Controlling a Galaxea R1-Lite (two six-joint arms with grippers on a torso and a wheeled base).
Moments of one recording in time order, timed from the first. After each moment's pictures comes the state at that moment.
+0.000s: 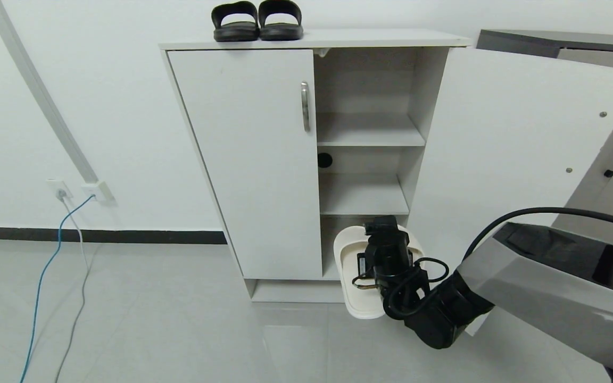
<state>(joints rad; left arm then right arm) 0.00 0.00 0.00 0.00 -0.03 0.01 0.70 2.34 -1.17 -0.89 -0.66 0.16</state>
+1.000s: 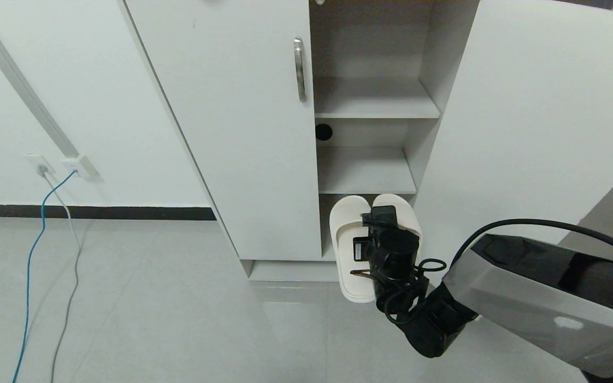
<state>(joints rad) 0.00 0.00 0.00 0.00 -0.03 0.01 0.71 2.41 -1.18 -1.32 -0.70 -0.06</state>
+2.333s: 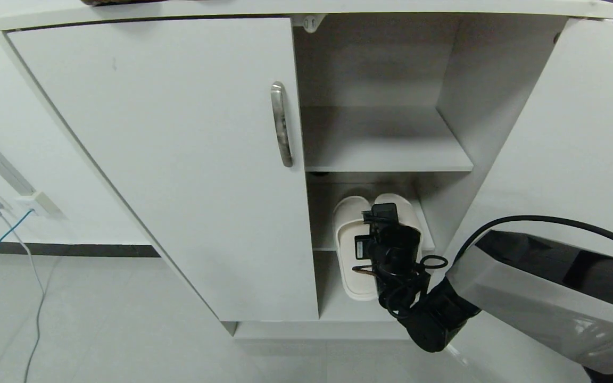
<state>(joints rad) 0.00 0.00 0.00 0.00 -0.03 0.01 0.69 2.41 -1.19 -1.27 -0.67 -0.06</state>
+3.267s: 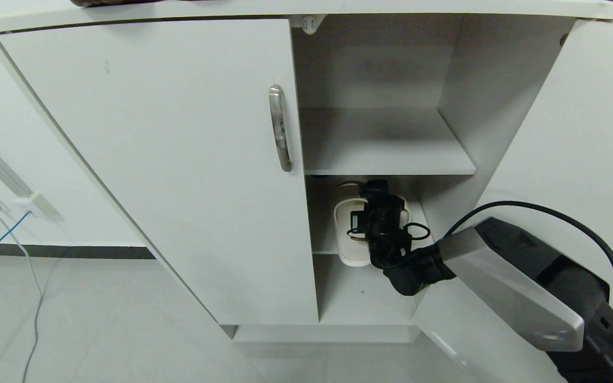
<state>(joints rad) 0.00 0.00 0.00 0.00 -0.03 0.01 0.59 2.56 -1.71 -0.85 -0.58 0.02</state>
